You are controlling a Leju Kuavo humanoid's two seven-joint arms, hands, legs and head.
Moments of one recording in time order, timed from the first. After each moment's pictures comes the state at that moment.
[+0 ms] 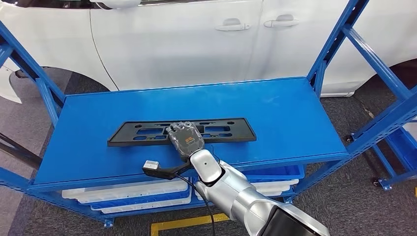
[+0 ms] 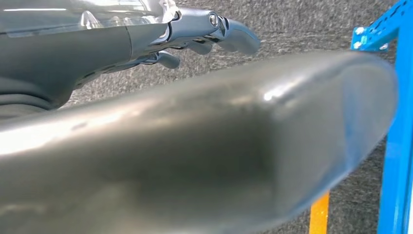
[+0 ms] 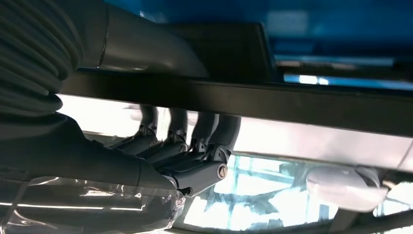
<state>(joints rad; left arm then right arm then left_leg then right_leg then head) -0.03 0.03 -0.23 -0.17 0.44 0.37 -0.35 -0.79 0.36 0.93 -0.42 1.30 -0.57 0.12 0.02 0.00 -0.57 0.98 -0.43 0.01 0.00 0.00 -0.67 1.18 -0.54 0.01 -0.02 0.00</state>
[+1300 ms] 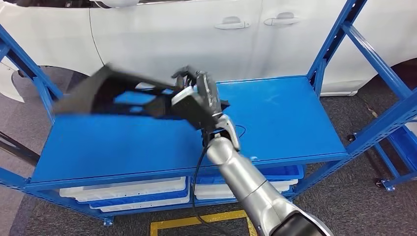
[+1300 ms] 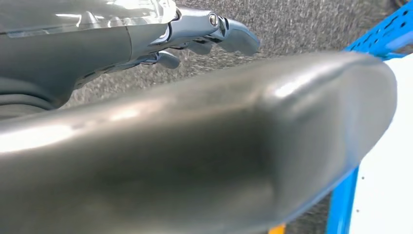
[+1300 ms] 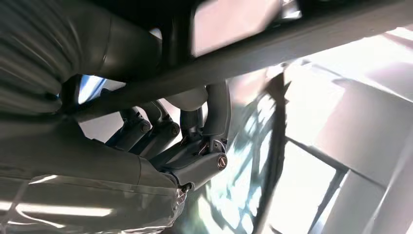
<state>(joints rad) -0.03 0.04 -0.18 -0.17 0.52 0.38 -0.50 -0.69 0.31 0.50 -1.12 0.37 -0.43 -0.38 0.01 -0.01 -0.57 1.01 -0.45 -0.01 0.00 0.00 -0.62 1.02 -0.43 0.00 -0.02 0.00</state>
